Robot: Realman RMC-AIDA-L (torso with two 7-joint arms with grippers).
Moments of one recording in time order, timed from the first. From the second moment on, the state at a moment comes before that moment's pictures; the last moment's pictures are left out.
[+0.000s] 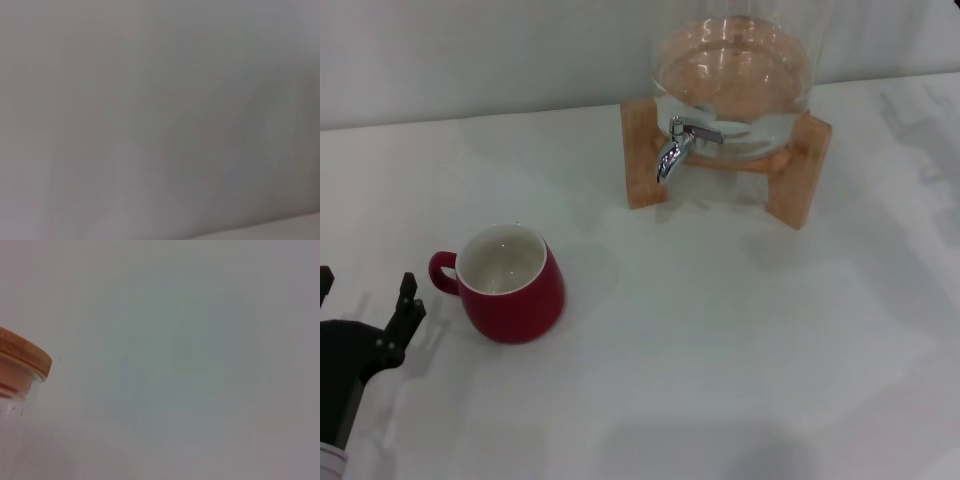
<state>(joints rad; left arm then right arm) -0.24 -2.10 2.80 0.34 1.93 -1.27 -2.98 0.52 2.00 -0.57 -0.30 2.31 1.18 -2.83</state>
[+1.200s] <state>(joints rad) -0.30 -2.08 2.82 0.29 1.93 -1.16 -2.94 0.51 2.01 -0.57 -0.30 2.31 1.18 -2.83</state>
